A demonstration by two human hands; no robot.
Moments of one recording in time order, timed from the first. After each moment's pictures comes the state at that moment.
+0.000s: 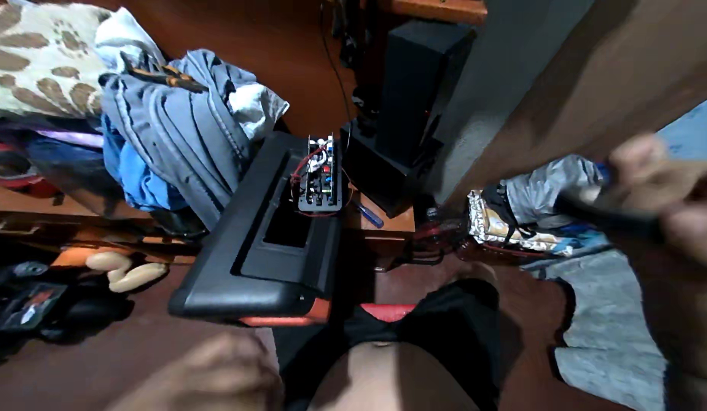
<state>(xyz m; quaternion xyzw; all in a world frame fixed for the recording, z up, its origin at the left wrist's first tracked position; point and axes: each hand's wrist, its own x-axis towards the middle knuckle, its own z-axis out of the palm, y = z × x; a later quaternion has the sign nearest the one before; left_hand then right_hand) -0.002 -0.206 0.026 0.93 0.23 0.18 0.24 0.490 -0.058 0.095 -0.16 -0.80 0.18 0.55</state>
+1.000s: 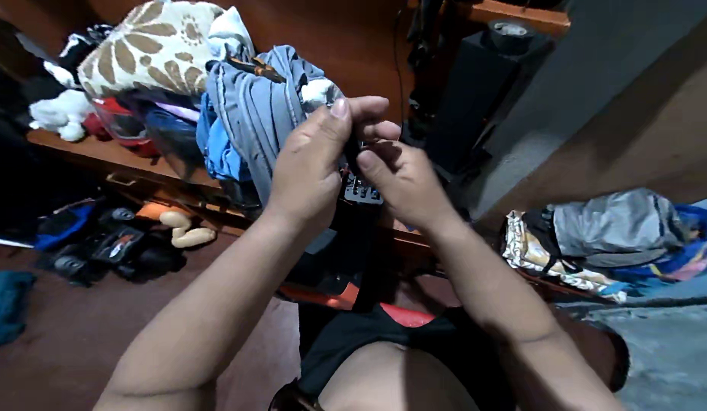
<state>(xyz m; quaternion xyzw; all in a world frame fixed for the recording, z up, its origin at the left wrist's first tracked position) 0.087 -0.062 0.089 0.60 0.34 0.63 0.36 0.234 -0.003 0.052 -0.20 -0.77 0.38 0.46</state>
